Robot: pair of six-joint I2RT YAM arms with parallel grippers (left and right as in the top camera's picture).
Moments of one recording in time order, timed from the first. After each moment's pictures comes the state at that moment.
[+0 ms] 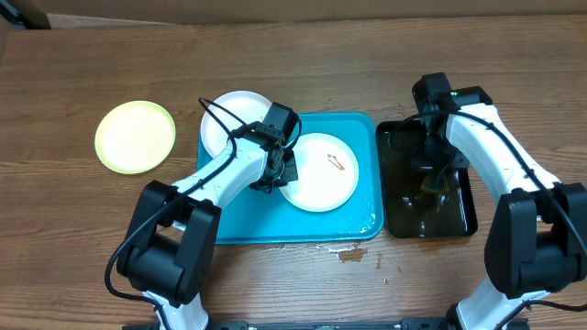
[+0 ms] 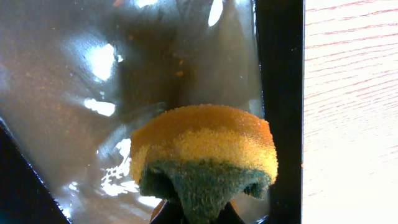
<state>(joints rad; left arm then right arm) -0.44 1.89 1.19 -0.69 0.01 -0.60 0.15 1.85 1.37 -1.13 0.23 0.34</state>
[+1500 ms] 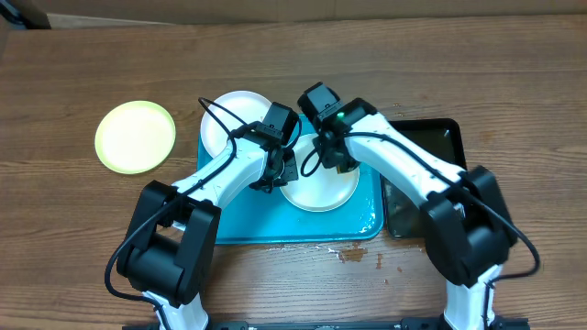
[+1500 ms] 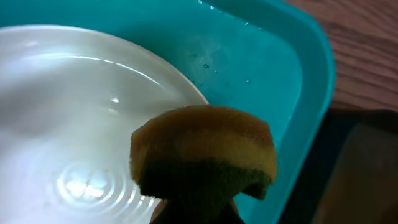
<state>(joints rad) -0.44 1.89 1.19 -0.69 0.01 -0.60 0.60 2.05 1.56 -0.91 0.26 0.20</state>
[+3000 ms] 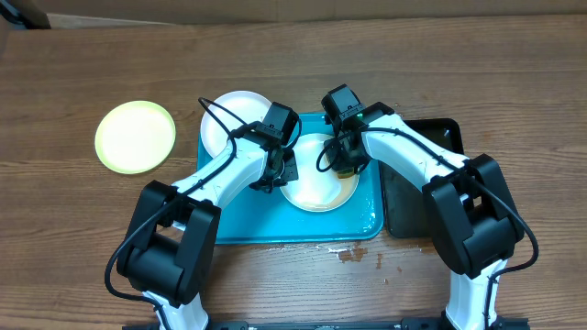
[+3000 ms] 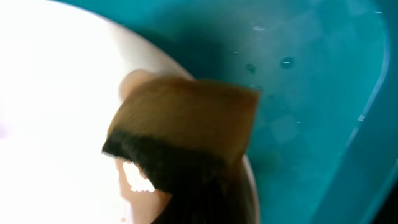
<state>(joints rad) -0.44 1.89 1.19 -0.68 0.01 -0.60 0.50 2.06 1.43 -0.77 0.00 0.18</state>
